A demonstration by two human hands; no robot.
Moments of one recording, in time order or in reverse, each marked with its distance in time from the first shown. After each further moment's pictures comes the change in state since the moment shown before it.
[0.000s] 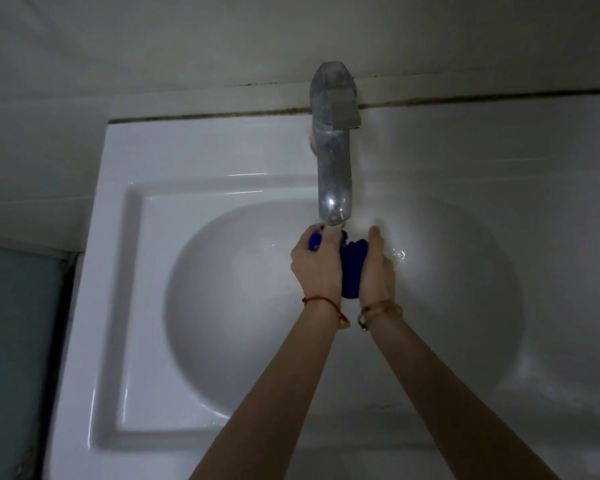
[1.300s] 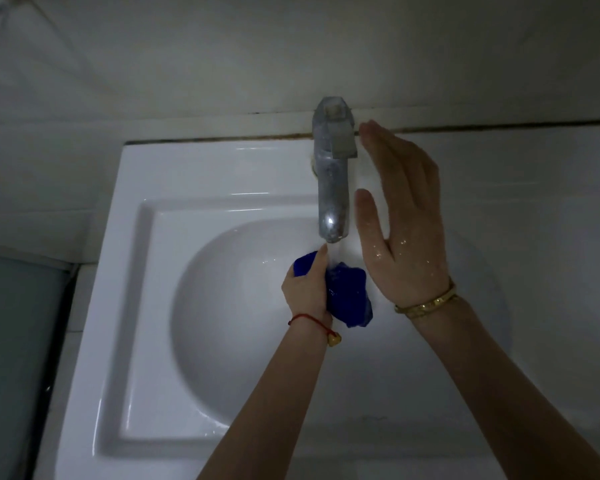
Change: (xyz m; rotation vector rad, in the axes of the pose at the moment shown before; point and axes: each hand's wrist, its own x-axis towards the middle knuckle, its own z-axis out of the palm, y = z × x) left_hand -0.002 -0.001 -0.016 -0.179 0.048 -0.310; right_hand -0.057 -0.128 -0.026 -0.629 0.094 -1.359
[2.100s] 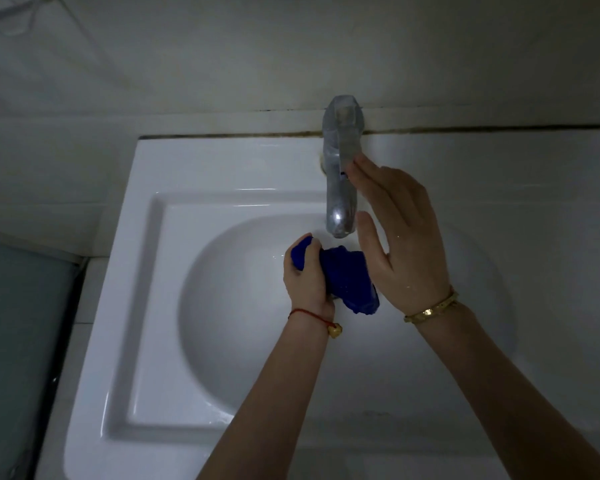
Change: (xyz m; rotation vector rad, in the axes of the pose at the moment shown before) left_hand -0.009 0.011 -0.001 -0.222 -0.079 0.086; right_hand -0.021 0.019 0.009 -0.050 -0.137 -0.120
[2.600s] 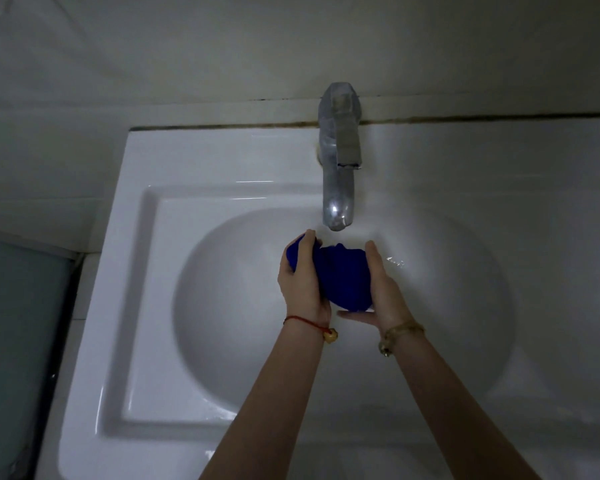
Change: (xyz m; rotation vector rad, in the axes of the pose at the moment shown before) left_hand -0.008 -0.001 -0.007 -0.036 -0.052 -0.022; right_hand -0.069 0.000 0.052 0.987 -0.253 1.566
